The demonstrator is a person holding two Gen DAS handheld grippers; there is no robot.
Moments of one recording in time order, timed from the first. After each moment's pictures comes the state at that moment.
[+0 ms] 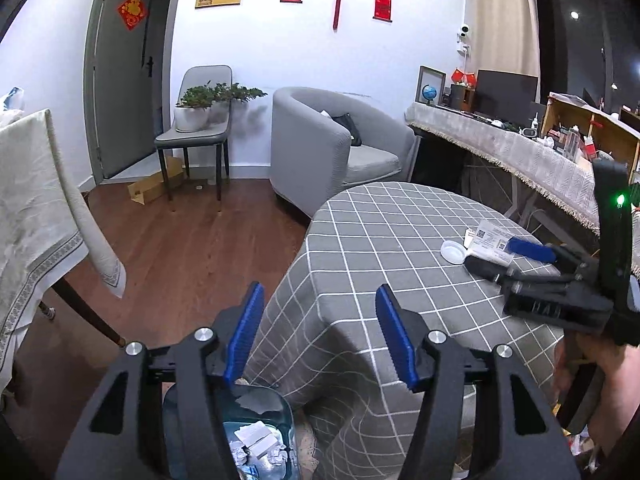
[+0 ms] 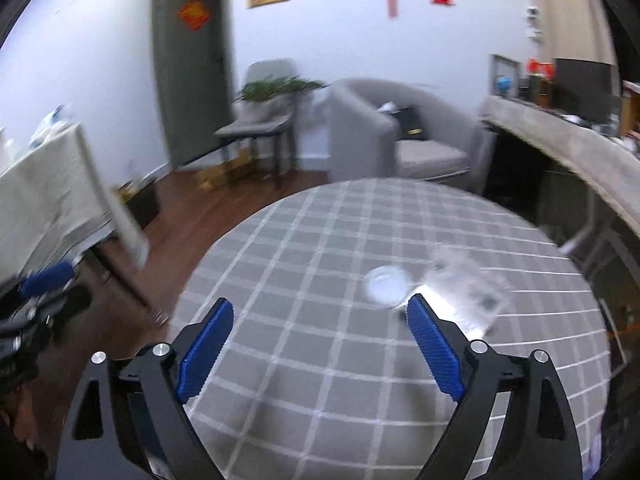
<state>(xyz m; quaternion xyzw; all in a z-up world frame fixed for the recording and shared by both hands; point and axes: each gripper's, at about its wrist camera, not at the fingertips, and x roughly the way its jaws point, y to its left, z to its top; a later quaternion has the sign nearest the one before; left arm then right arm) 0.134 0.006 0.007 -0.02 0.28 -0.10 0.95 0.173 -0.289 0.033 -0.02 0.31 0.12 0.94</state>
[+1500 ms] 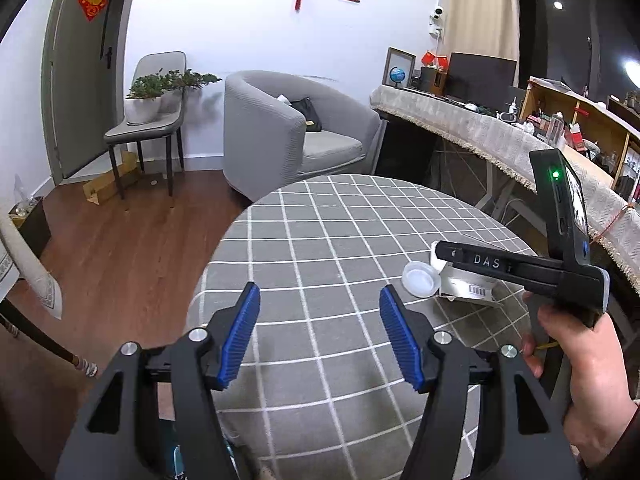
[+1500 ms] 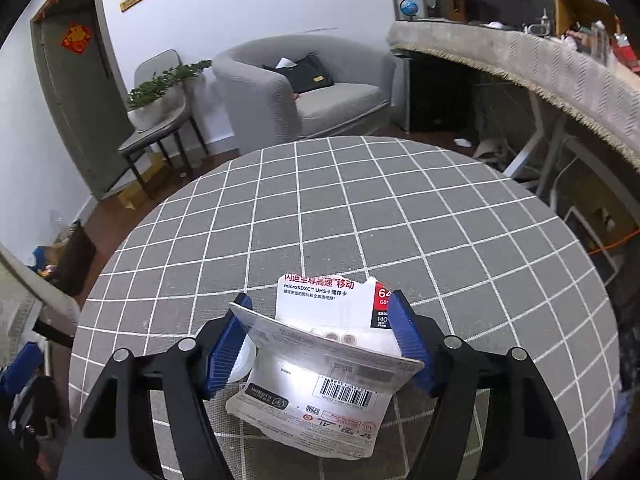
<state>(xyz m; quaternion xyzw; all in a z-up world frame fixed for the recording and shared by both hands) 0.217 -0.074 -0.014 -0.02 0.30 -0.17 0.94 0.277 -0.378 -0.011 0.08 0.40 0.00 0.91</state>
